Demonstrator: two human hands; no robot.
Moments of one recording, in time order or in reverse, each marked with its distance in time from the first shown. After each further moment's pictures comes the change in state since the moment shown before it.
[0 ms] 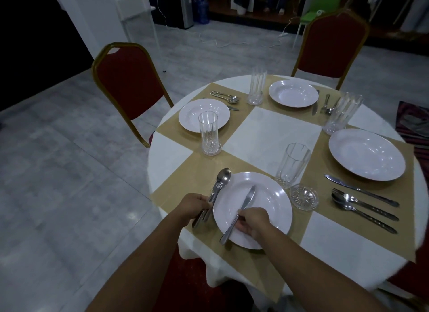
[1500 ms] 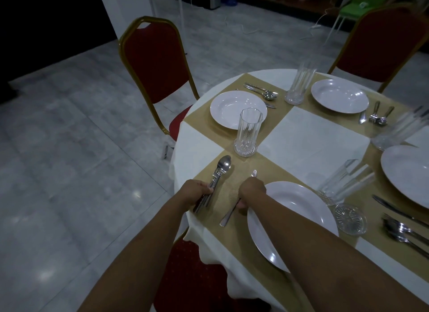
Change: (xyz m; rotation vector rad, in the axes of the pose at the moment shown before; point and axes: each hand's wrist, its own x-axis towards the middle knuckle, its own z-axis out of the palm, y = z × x) left_hand 0.063 -0.025 -0.097 -0.166 0.079 -0.029; right_hand 0.032 -0.068 0.139 -0.995 0.022 -0.199
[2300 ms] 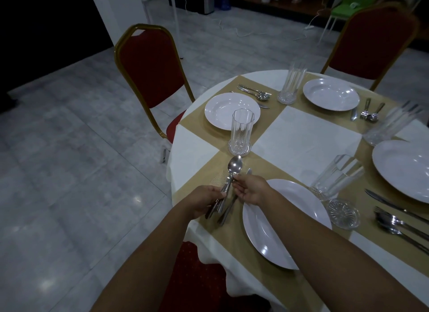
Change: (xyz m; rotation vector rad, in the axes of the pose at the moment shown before) left_hand -0.035 0.013 0.034 -0.201 -0.285 -0.039; right_hand -0.002 0.016 -0.016 1.060 -0.238 0.044
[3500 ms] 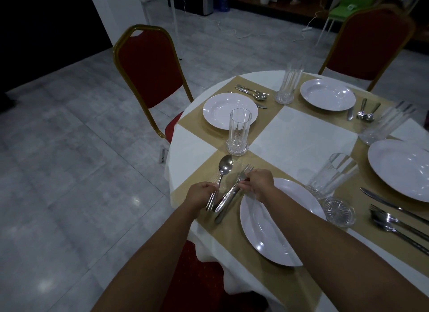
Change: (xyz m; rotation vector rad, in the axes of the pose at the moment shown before) left_hand 0.008 -0.010 0.007 -0.017 0.339 0.129; right_hand -0.018 -0.013 -0.015 -0.101 0.185 -0.238
